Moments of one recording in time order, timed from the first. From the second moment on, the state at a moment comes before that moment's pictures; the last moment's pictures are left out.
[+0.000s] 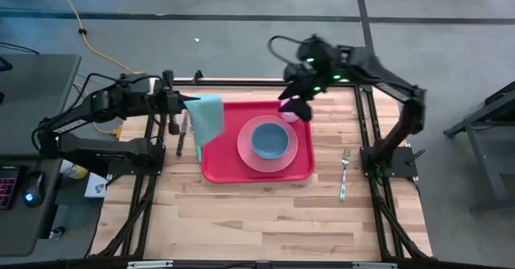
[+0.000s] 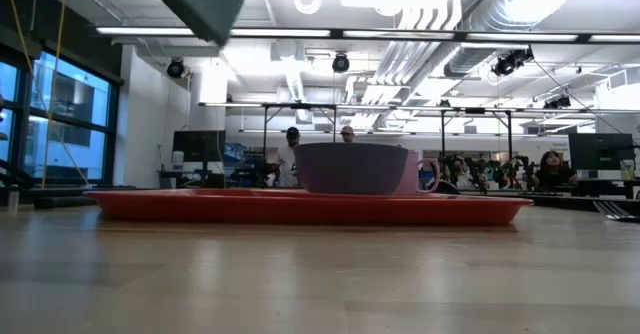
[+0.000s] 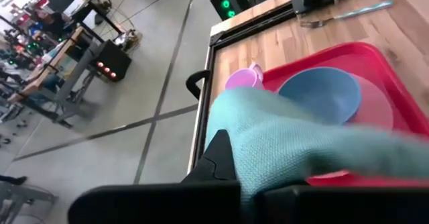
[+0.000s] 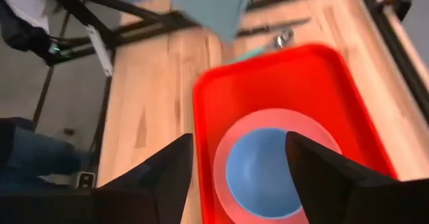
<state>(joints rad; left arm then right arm) 0.27 0.76 1.13 -0.73 -0.12 0.57 -0.31 1.65 2.08 -1.20 -0.38 0.04</state>
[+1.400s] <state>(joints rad) 0.27 0.86 0.59 -0.40 0.15 0.40 -0.31 0.85 0.87 -0.38 -0.30 0.36</state>
